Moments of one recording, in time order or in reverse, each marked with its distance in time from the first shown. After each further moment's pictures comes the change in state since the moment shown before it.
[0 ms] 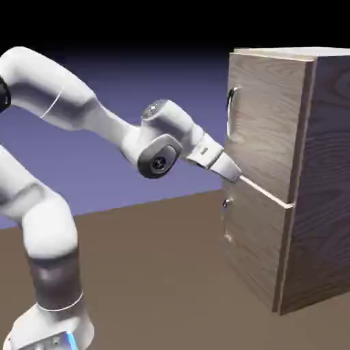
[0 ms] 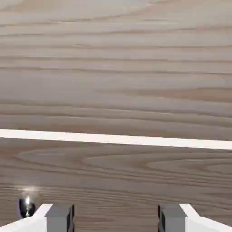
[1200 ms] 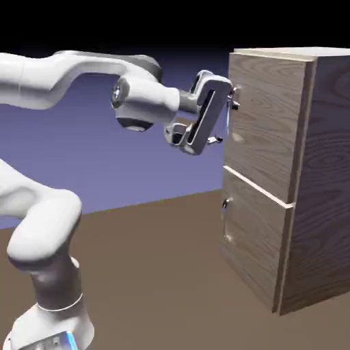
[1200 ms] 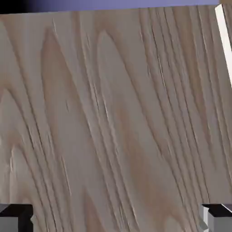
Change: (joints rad) arm -0.437 -0.250 0.531 0.203 1.566 -0.040 0.620
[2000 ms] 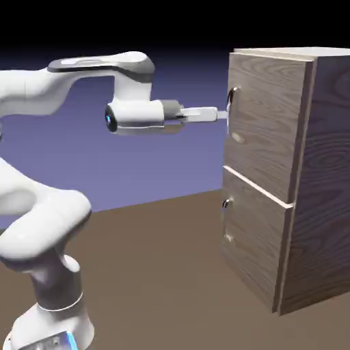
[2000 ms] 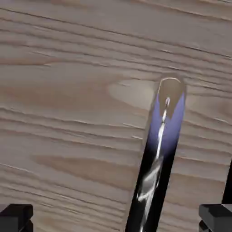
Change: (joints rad) arm -0.292 -0.167 0.354 0.136 1.044 -0.027 0.413
